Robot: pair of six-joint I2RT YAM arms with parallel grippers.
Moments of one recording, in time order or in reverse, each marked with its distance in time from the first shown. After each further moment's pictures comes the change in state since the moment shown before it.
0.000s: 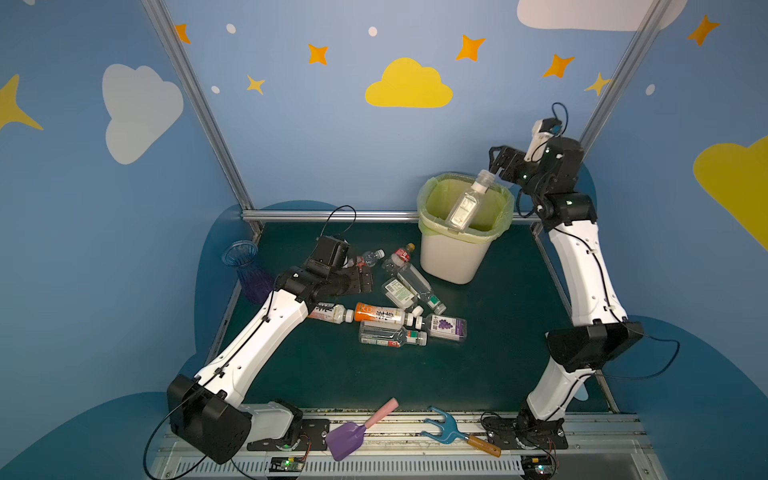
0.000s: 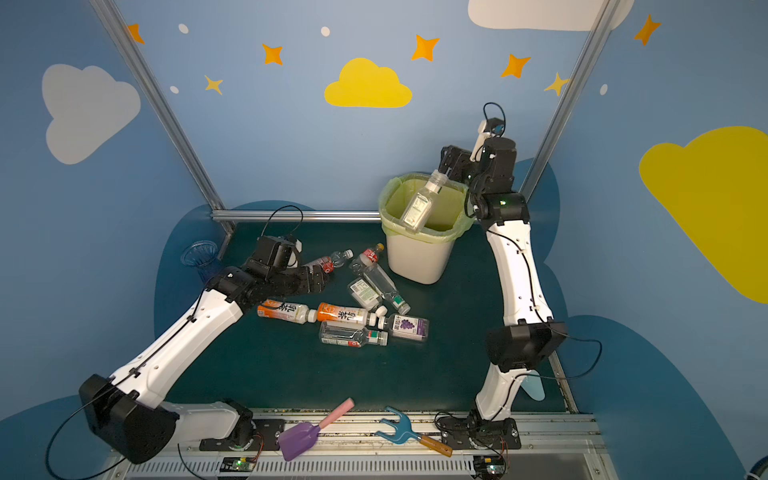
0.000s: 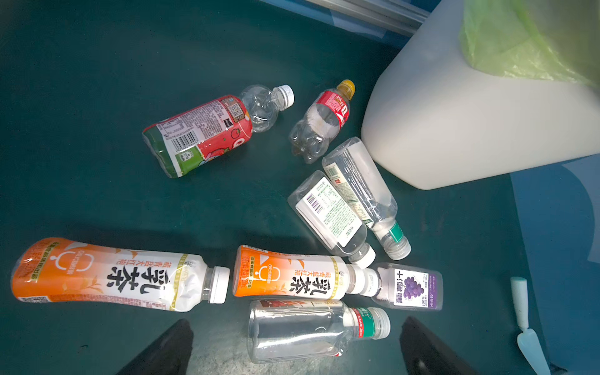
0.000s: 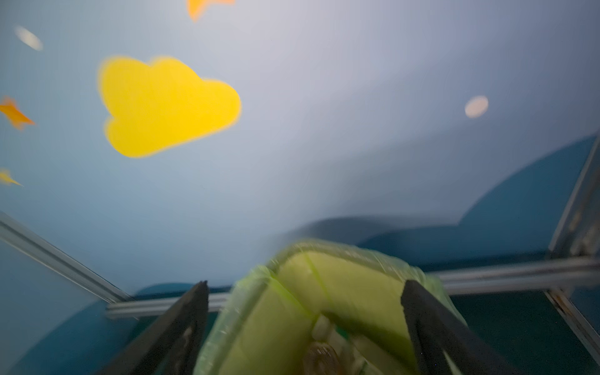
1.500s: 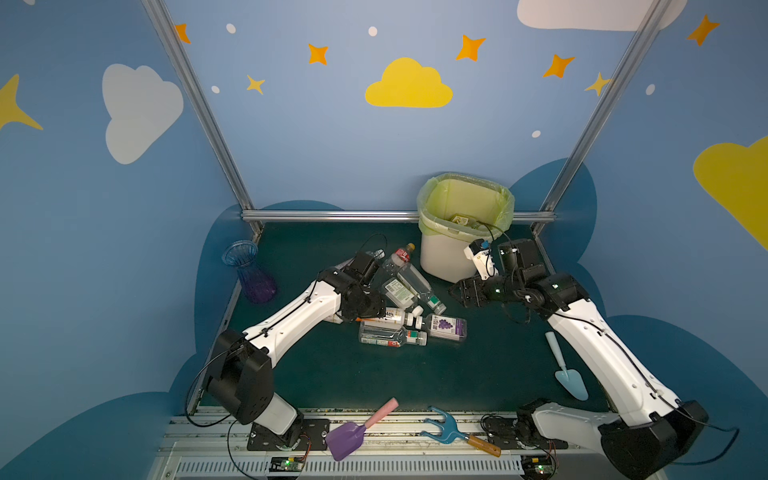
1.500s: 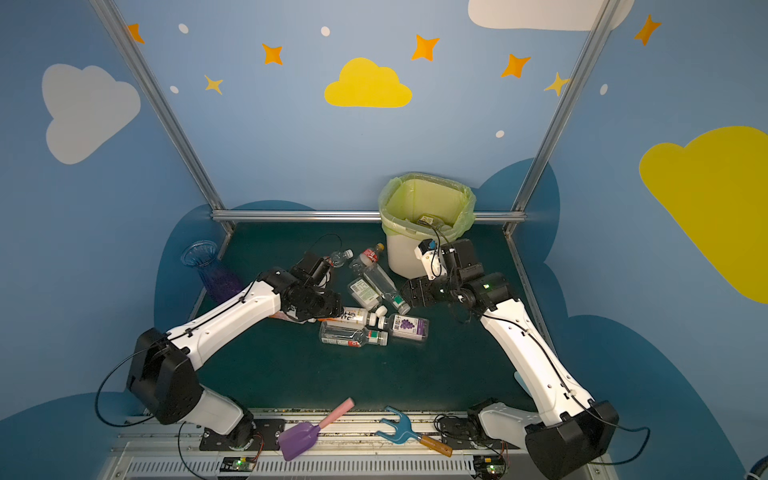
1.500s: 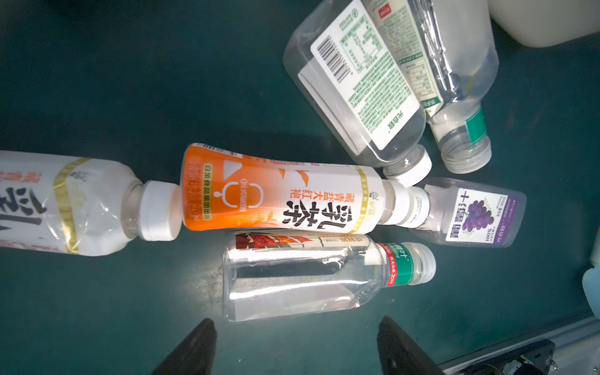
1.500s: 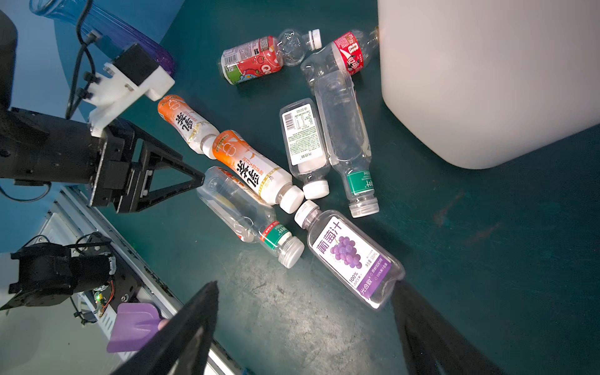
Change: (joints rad) left arm -0.126 0.249 -0.012 -0.104 0.077 -0.063; right arm 0.299 -0.594 -0.884 -0.348 -0.272 -0.219
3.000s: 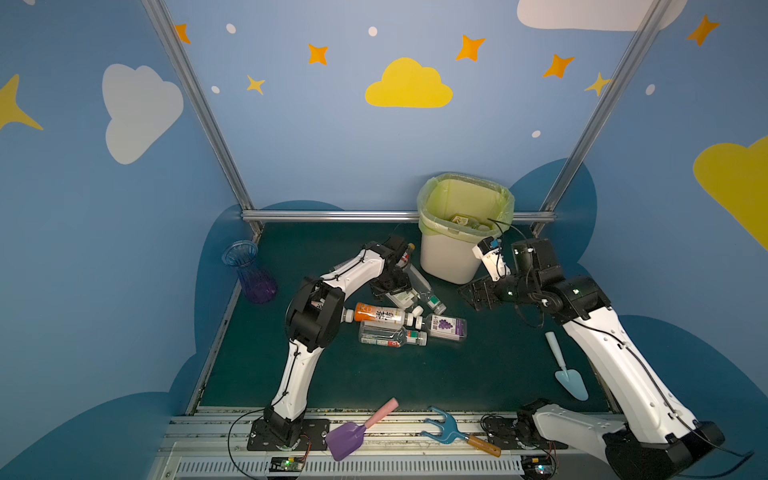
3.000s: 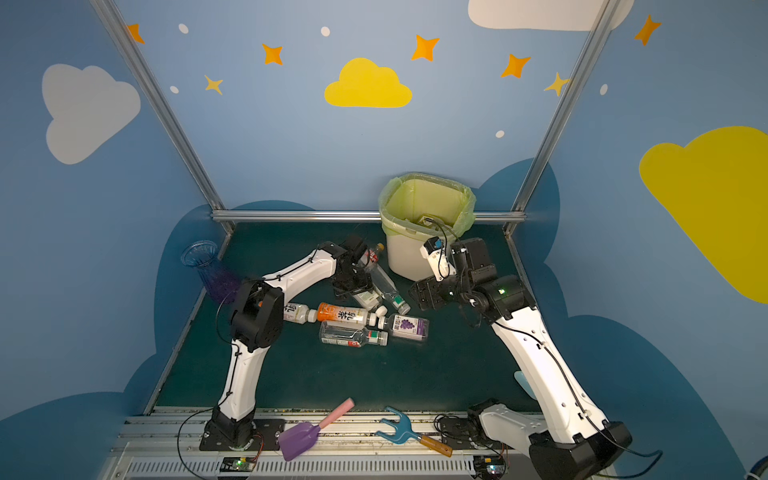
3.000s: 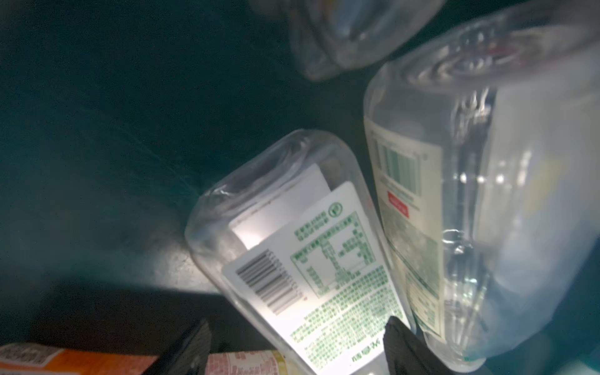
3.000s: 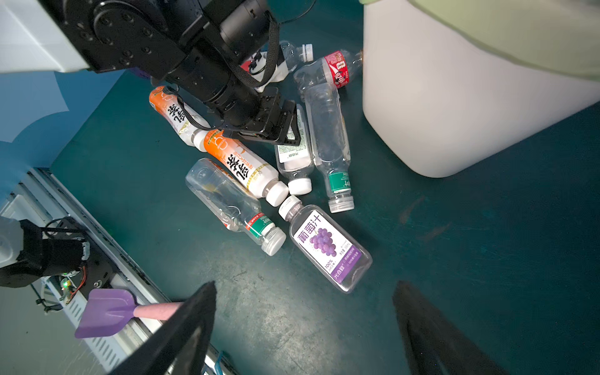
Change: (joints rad) left arm 0.022 0.673 0.584 -0.049 0.059 -0.234; right arm -0.031 -0.061 0.080 -0.118 0.051 -0.126
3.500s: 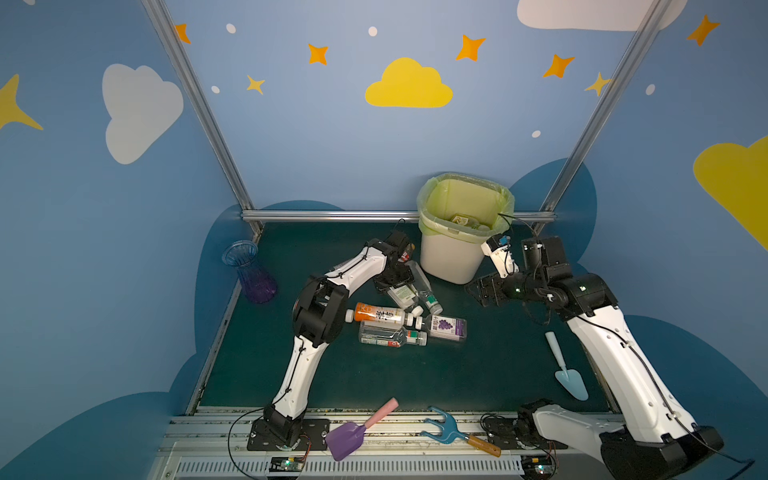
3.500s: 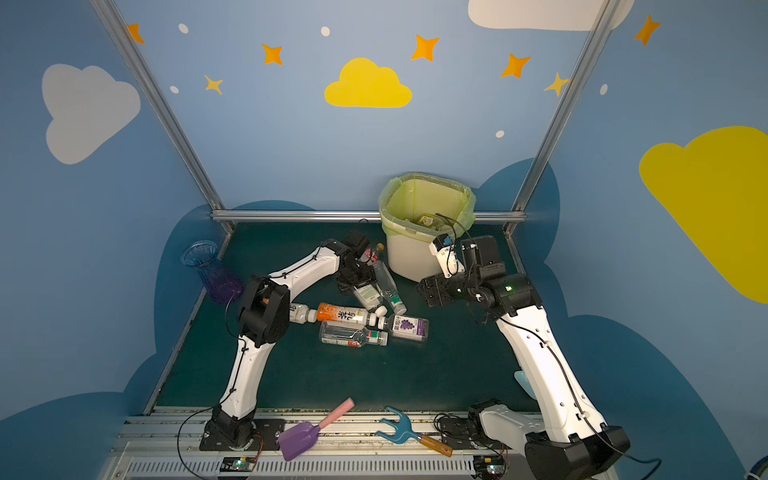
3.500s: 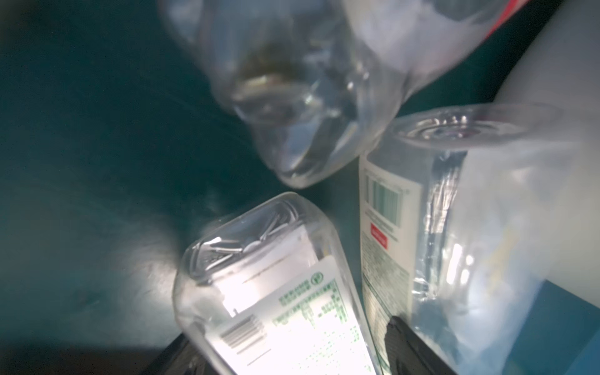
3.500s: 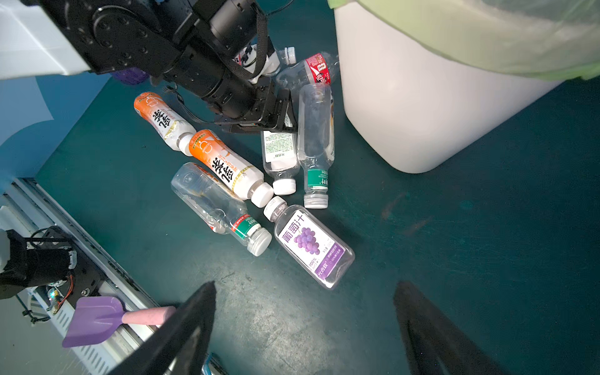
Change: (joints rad) left arm 0.006 0.082 0.114 0.034 -0.018 -0.035; right arm -0.078 0.003 0.007 -0.011 -0.029 -0.031
